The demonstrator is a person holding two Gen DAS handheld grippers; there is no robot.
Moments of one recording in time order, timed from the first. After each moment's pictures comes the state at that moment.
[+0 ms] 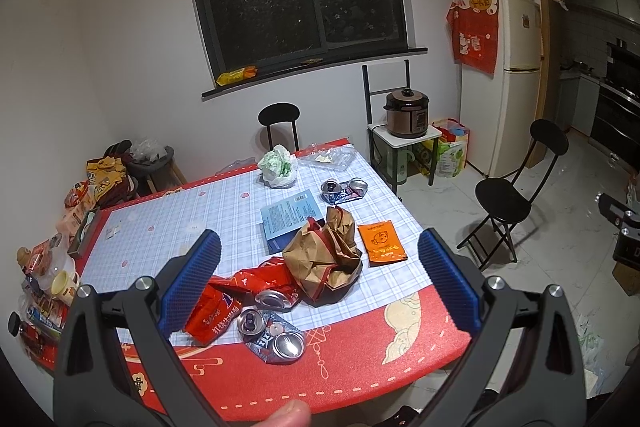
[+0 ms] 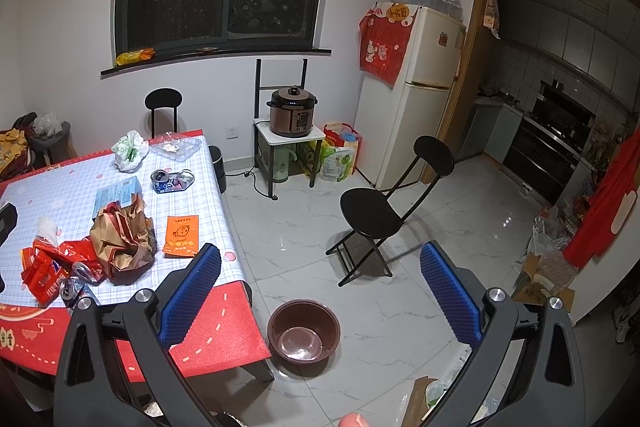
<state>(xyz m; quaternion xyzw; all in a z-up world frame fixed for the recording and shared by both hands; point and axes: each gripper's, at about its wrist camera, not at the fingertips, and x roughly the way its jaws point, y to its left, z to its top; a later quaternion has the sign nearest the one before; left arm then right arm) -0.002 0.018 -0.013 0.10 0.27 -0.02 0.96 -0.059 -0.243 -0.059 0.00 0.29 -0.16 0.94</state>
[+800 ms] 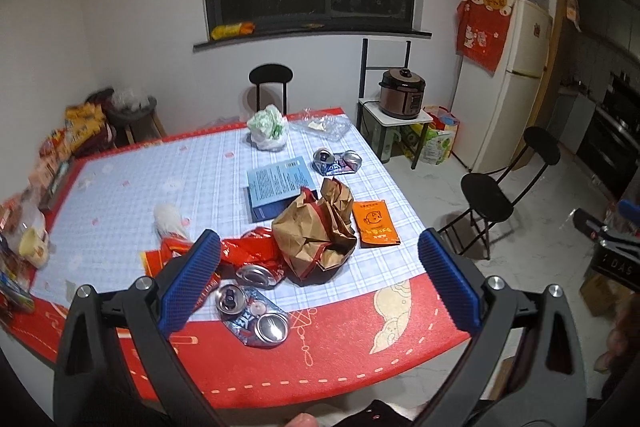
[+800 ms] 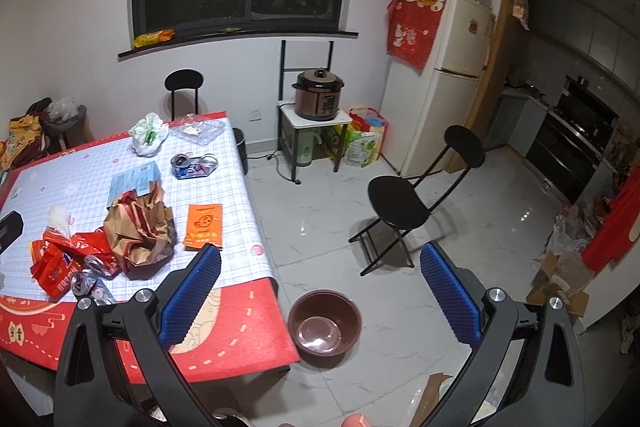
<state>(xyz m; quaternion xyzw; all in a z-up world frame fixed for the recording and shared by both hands) 0.043 0.068 -0.032 0.01 0.34 -0.04 0.94 -0.008 -0.219 -0.080 0.00 0.33 -0.11 0.94</state>
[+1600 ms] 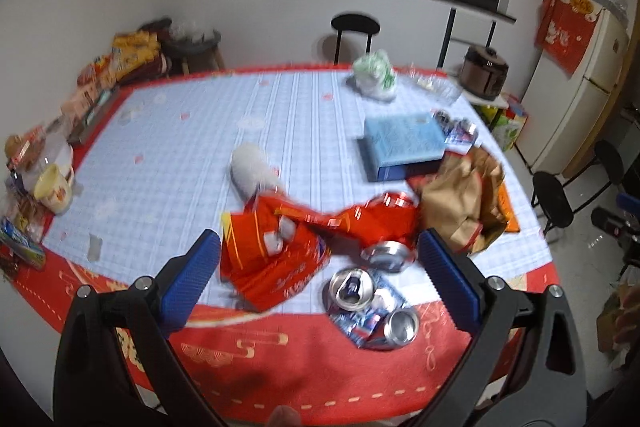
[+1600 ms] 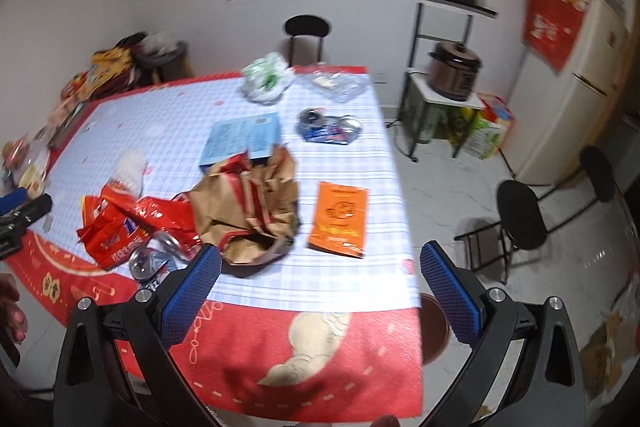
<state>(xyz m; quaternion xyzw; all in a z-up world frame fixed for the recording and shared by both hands) 0.106 0.231 -0.119 -0.03 0.42 0.07 0.91 0.125 -0.087 -0.156 -0.04 0.42 0.11 0.90</state>
